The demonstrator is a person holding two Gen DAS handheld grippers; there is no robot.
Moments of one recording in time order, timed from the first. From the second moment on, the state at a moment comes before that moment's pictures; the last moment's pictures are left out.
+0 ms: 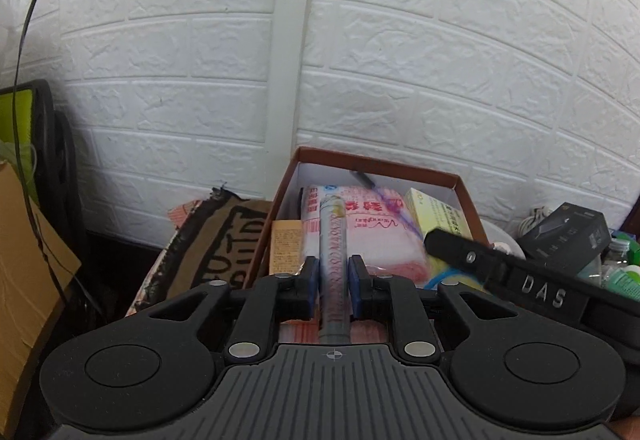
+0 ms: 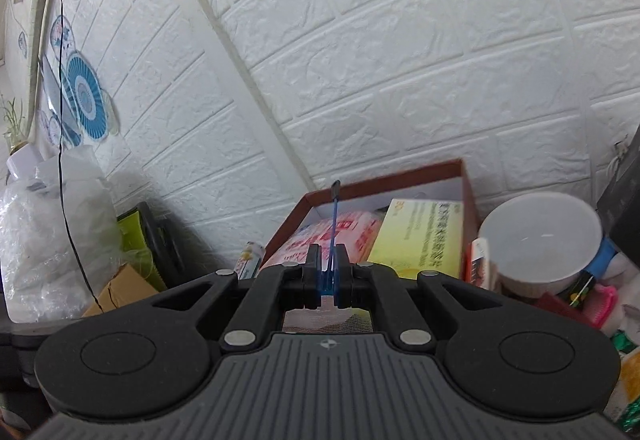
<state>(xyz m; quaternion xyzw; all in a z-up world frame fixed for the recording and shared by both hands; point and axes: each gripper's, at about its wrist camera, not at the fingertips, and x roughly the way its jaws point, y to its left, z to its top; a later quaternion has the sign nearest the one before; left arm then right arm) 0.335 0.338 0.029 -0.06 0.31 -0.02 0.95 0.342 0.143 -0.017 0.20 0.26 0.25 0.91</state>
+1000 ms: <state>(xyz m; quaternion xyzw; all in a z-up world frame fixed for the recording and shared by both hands) 0.237 0.281 0.047 -0.04 0.29 0.00 0.96 0.243 0.060 0.013 0.19 0.24 0.27 0.91</state>
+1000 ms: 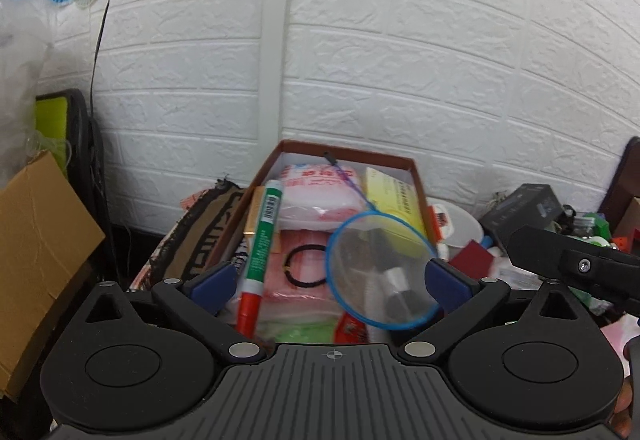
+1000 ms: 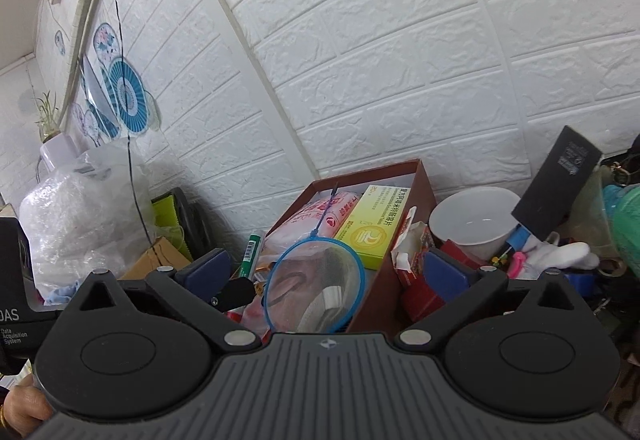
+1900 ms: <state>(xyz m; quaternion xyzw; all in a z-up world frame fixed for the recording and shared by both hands) 0.131 0.088 -0.015 -0.04 0.31 -0.10 0.95 0.106 -0.133 -0.005 0.11 0.22 0.19 0.95</state>
